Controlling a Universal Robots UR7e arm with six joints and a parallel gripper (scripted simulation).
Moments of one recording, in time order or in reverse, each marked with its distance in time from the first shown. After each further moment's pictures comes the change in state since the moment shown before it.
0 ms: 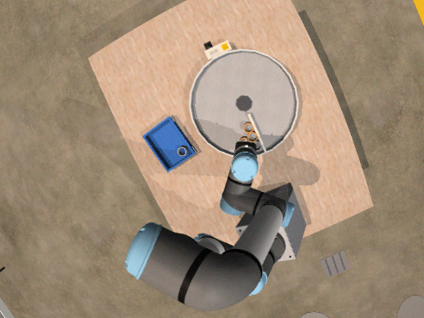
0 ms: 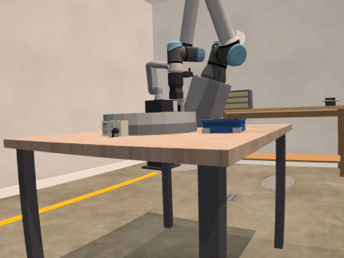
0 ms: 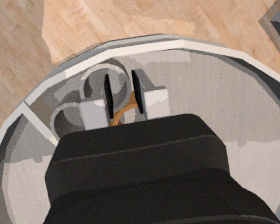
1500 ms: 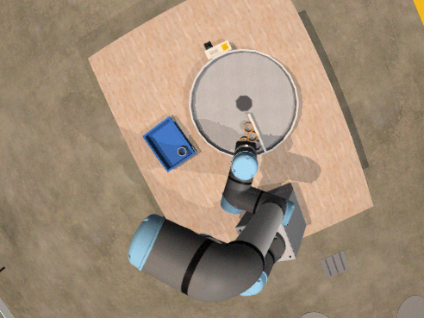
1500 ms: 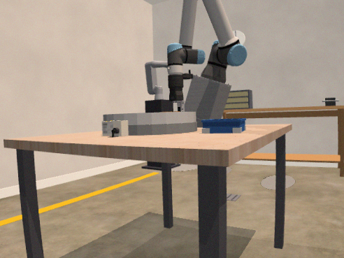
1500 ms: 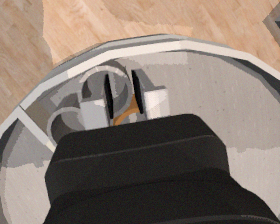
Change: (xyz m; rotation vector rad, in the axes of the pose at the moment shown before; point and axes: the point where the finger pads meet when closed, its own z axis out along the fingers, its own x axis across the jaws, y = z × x) arm 0.000 0.000 0.010 0.000 0.000 0.000
